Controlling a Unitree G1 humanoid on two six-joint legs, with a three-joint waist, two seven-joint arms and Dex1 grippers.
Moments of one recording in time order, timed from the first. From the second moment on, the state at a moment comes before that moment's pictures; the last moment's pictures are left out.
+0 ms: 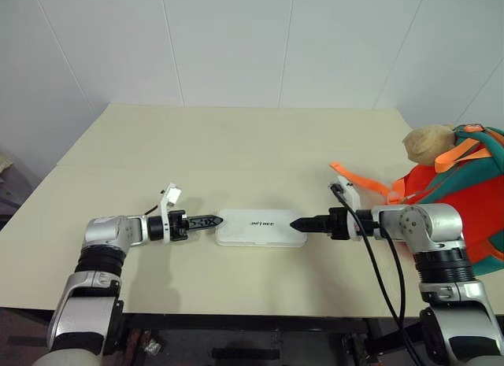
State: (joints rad) left arm -0.86 0.56 0.07 0.69 -0.45 0.96 -1.04; right arm -0.83 -0.56 -0.04 0.19 0.55 1.29 0.80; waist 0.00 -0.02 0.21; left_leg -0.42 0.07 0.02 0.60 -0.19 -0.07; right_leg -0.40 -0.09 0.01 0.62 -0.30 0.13
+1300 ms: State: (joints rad) left arm -0.89 0.45 0.18 0.71 -0.43 1.06 -0.98; right arm -0.79 -0.49 -0.03 0.16 0.51 1.22 0.76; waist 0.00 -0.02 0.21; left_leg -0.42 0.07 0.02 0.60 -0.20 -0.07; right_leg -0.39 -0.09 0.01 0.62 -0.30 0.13
